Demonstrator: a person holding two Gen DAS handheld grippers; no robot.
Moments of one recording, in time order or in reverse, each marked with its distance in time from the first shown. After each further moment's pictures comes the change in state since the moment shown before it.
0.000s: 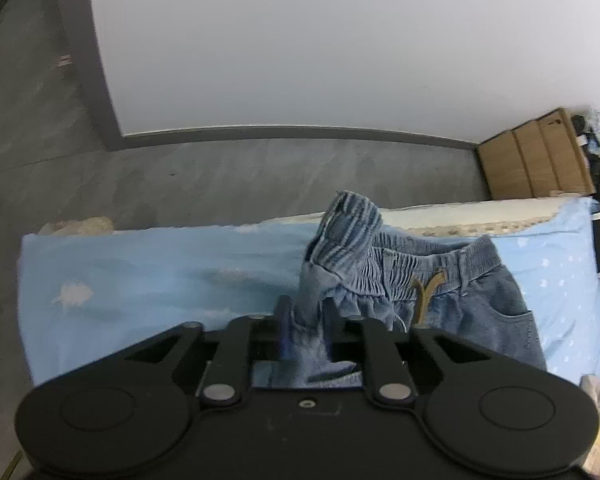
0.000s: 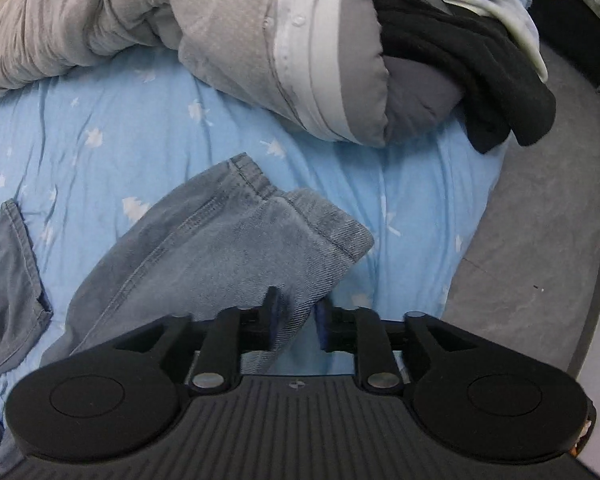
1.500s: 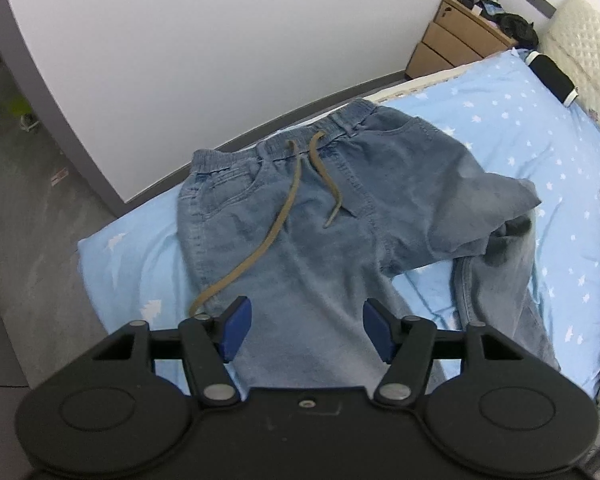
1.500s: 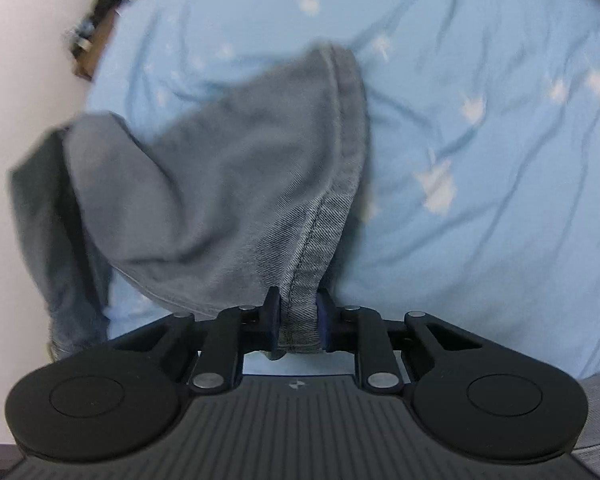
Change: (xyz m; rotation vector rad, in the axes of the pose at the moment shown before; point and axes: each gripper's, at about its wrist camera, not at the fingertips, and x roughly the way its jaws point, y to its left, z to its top) left arm -0.138 -0.095 -0.233 0.512 -0.095 0.093; right arm 0.118 0.285 -0.006 -0.569 0.240 0.659
